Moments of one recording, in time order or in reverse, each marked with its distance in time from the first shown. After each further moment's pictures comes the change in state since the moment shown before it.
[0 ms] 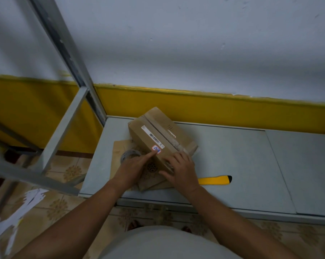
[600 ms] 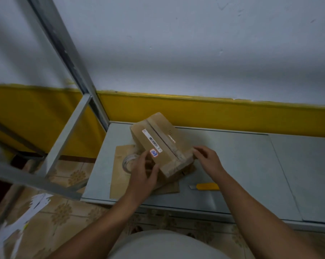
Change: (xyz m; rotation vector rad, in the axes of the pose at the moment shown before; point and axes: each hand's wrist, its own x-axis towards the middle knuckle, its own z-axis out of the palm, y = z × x) left_hand 0.001 0.087 -0.022 -0.641 0.378 -0.344; right_hand 0.029 0.080 -0.055 0.664 -0.091 0.625
